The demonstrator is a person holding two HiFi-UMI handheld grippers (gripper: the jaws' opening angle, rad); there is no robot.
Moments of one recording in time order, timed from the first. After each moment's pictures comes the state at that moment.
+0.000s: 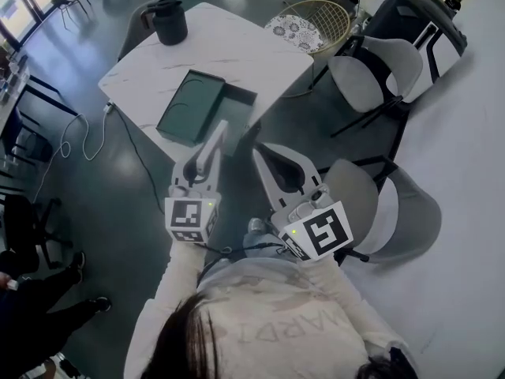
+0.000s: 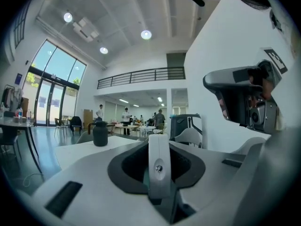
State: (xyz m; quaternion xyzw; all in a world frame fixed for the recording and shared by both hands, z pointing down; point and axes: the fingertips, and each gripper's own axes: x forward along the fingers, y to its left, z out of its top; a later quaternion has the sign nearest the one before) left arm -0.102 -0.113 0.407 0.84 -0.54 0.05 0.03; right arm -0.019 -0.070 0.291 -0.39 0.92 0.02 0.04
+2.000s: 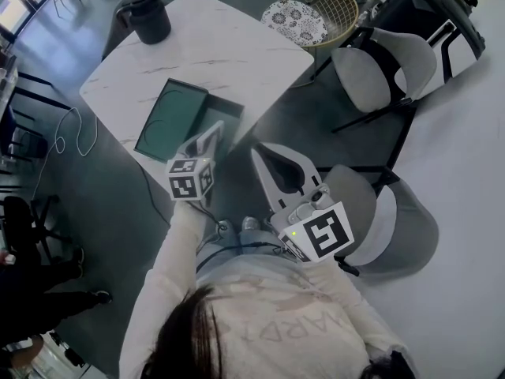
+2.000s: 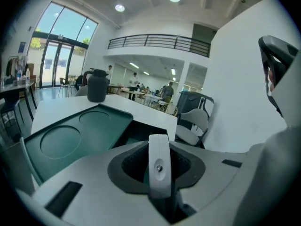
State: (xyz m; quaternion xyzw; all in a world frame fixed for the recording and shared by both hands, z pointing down) left arm -0.063 -0.276 0.549 0.80 -0.53 0.15 0.25; right arm 0.038 -0.193 0.320 -0.38 0.92 -0.03 0.03
